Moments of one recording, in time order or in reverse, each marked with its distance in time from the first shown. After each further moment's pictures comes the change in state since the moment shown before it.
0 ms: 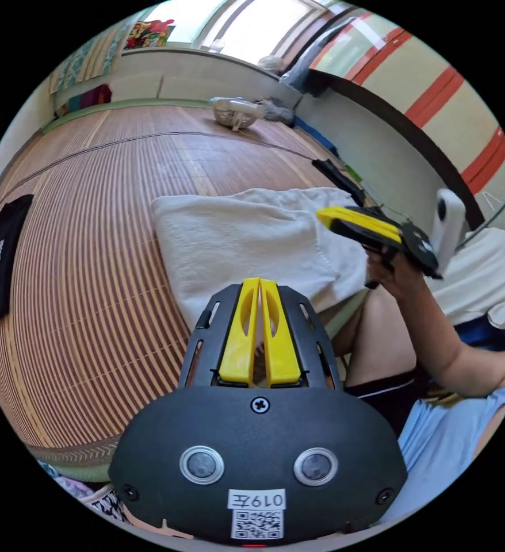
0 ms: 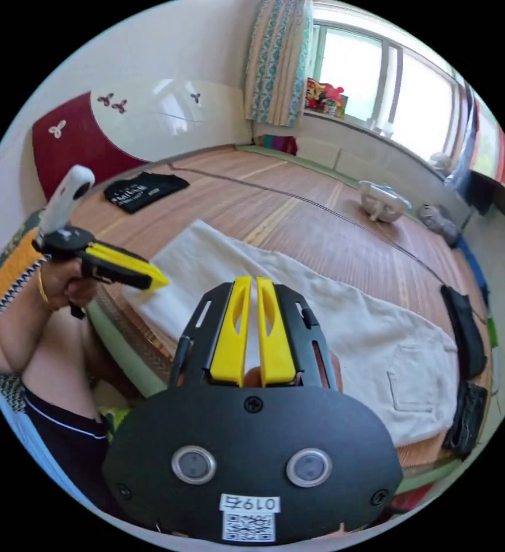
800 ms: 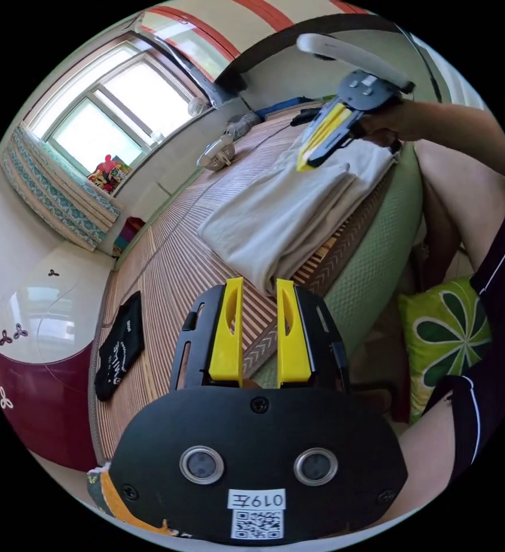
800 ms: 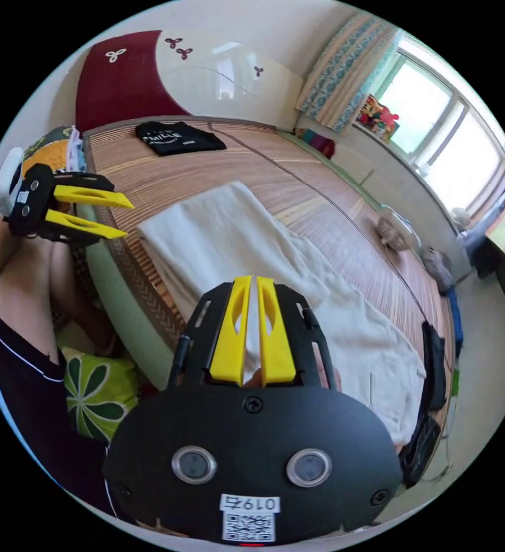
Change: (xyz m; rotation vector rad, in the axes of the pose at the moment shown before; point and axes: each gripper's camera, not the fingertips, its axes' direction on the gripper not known) left arm 0.211 0.219 0.066 0.086 -0.701 0.543; right arm -0.066 0.067 -0.011 -0.106 0.188 -0.247
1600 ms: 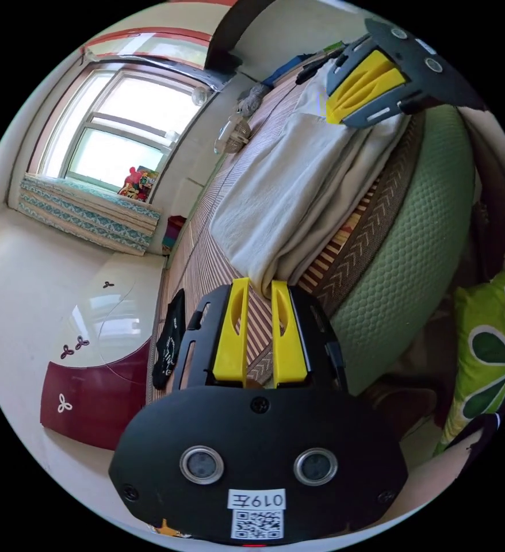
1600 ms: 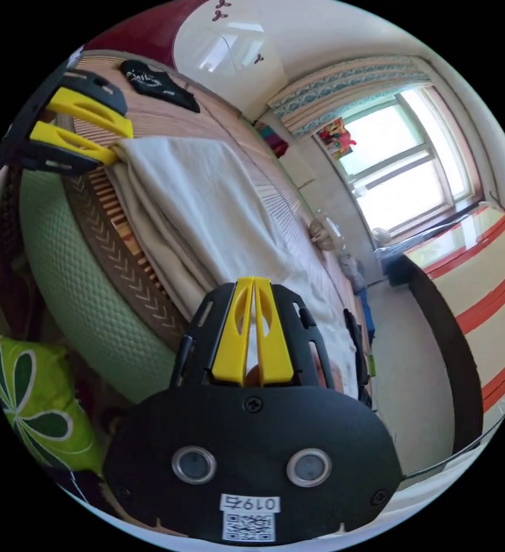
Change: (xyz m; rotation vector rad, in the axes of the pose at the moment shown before) left arm 0.206 -0.038 0.028 -0.175 -0.366 0.178; right arm -0.165 0.008 0.010 -0.089 0.446 -0.140
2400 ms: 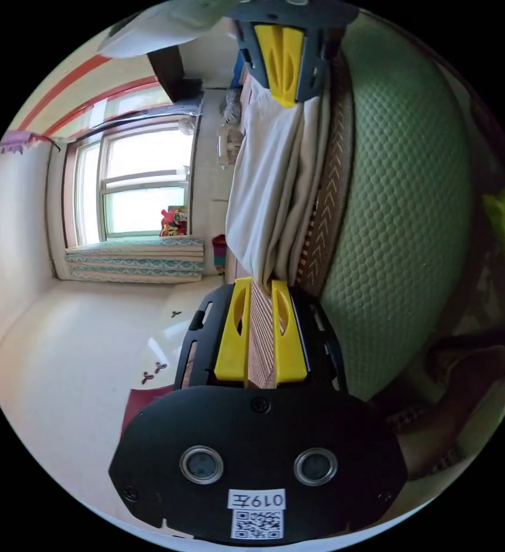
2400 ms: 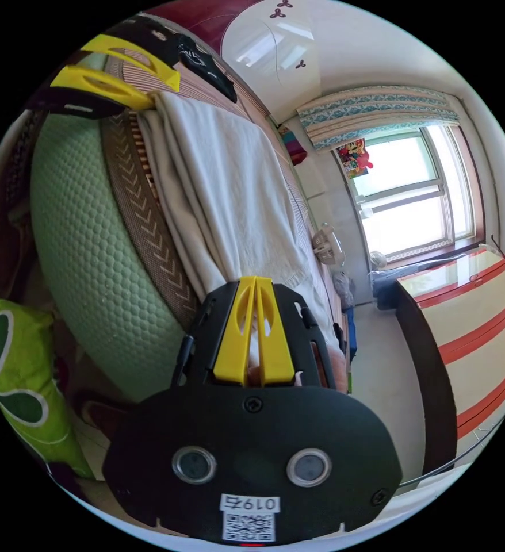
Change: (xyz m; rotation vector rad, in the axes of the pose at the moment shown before) left arm 0.116 -0.011 -0.027 0.001 -0.359 0.260; right arm -0.087 -0.003 -0.027 0.052 0.117 -0.144
